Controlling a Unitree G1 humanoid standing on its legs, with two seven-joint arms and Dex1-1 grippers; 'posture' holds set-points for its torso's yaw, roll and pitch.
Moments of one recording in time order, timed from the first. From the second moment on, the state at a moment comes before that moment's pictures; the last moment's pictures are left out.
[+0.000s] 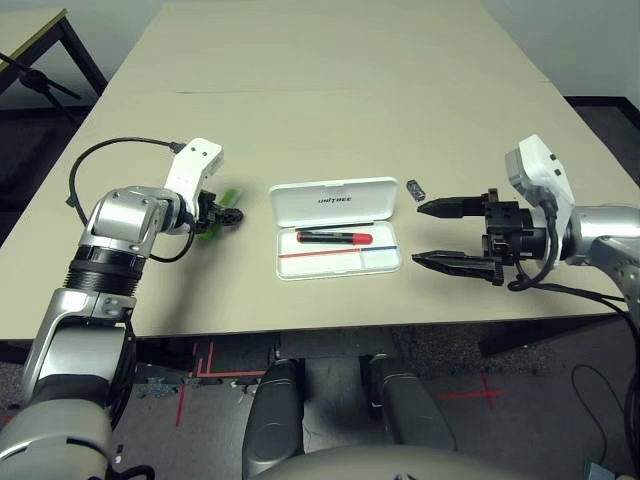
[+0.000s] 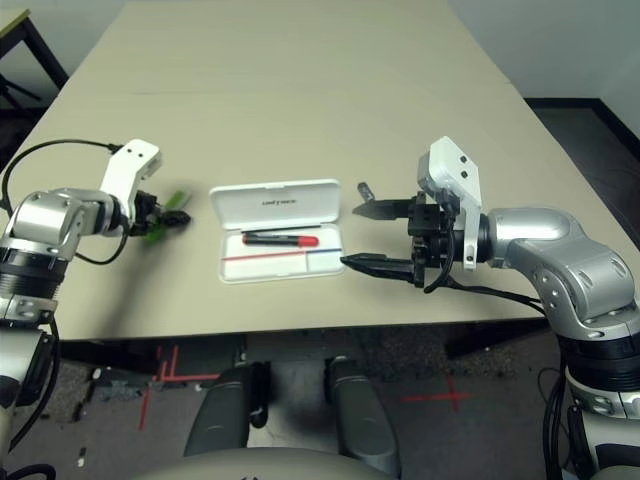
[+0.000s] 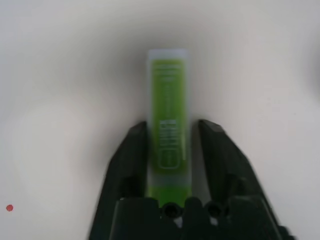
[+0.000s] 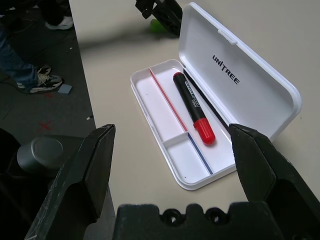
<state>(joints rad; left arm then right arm) -0.73 0.72 -0.16 0.31 -0.20 1.04 -0.64 -0.36 -0.81 -0.05 -0.37 0.64 0.72 1.09</state>
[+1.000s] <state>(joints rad) -0.35 1.07 -0.11 -0.27 -0.31 0.62 -1.19 -0.41 -0.79 0.03 -0.31 0.60 0.66 1.12</state>
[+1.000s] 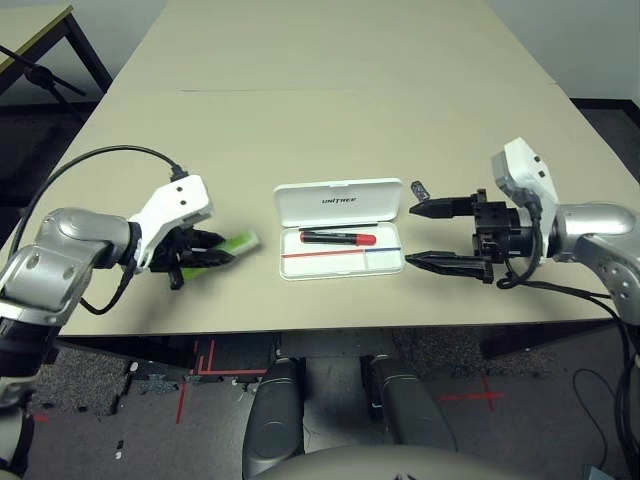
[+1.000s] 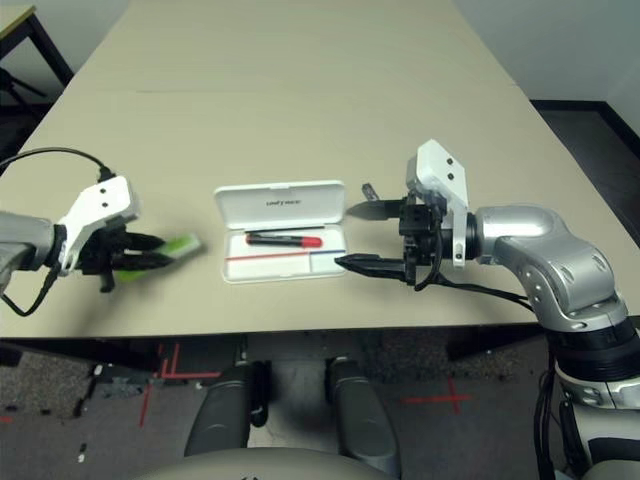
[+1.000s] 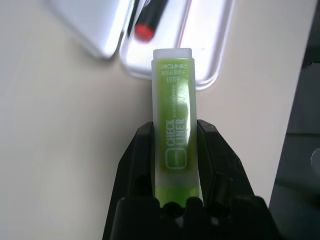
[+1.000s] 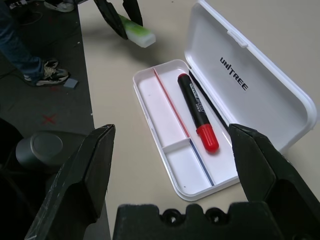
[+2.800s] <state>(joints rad) -0.62 0.69 -0.47 -0.24 -0.08 0.66 -1.11 -0.39 -0.79 0.06 -0.29 0.54 0.63 1.13</state>
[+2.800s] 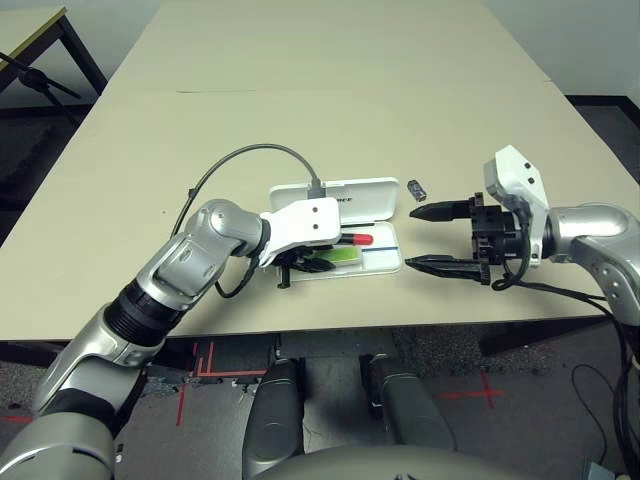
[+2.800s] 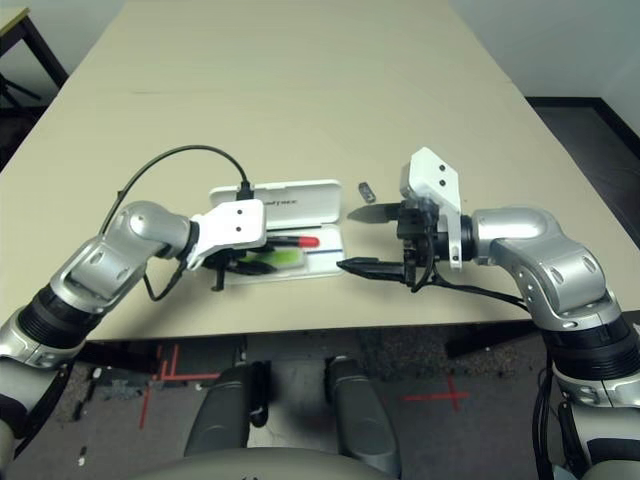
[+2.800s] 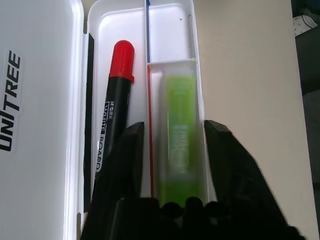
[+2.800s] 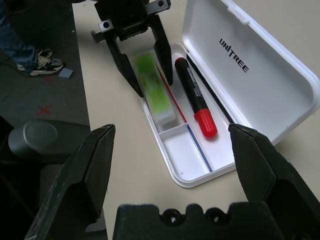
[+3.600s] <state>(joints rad) -0.40 0.96 0.00 -0.38 -0.34 0.59 -1.21 -0.38 -0.81 0.03 -0.27 0.54 0.62 1.13</state>
